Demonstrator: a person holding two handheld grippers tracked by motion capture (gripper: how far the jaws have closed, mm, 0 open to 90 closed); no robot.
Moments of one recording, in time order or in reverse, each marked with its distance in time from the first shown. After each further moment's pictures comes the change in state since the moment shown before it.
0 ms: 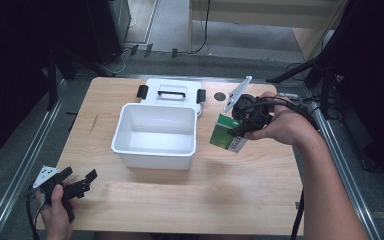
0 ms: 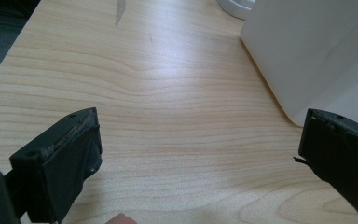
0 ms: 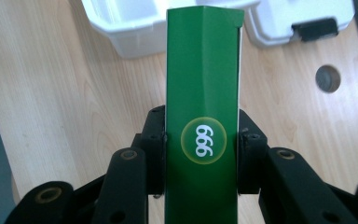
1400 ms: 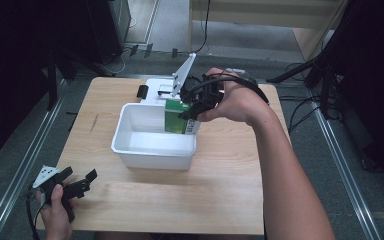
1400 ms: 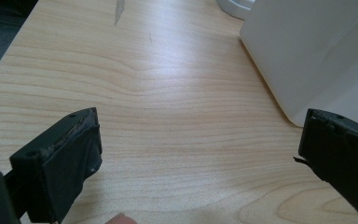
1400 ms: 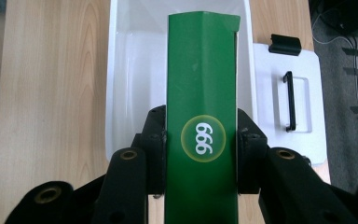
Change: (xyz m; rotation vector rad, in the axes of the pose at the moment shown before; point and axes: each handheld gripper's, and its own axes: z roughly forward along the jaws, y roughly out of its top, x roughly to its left) left arm 0.000 0.000 0.000 0.000 -0.005 -0.004; right arm 0.015 0.115 0.001 -0.148 0.041 -0.264
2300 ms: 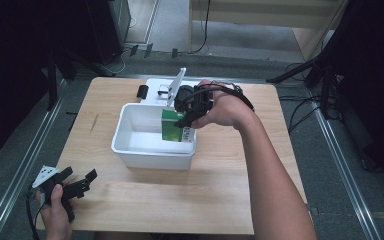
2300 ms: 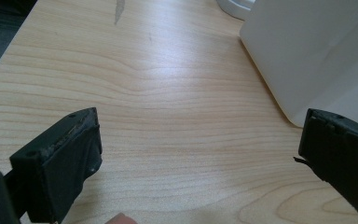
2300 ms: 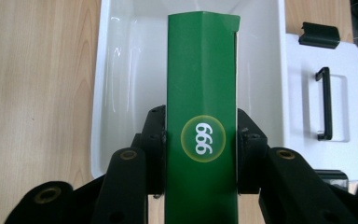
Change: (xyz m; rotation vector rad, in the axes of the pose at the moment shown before) left arm 0.001 0.000 0.000 0.003 -0.003 -0.003; right arm -0.007 -0.010 0.053 0.021 0.074 -0.013
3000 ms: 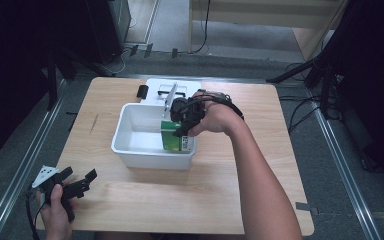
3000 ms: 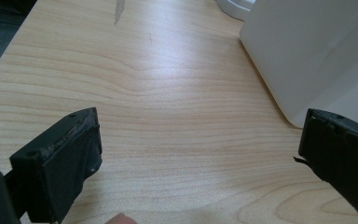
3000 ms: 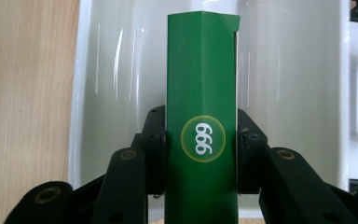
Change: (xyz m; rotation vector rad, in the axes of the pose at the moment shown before) left arm 0.000 0.000 0.000 -0.002 -0.001 -0.004; right arm -0.002 -0.009 0.049 0.054 0.055 0.003
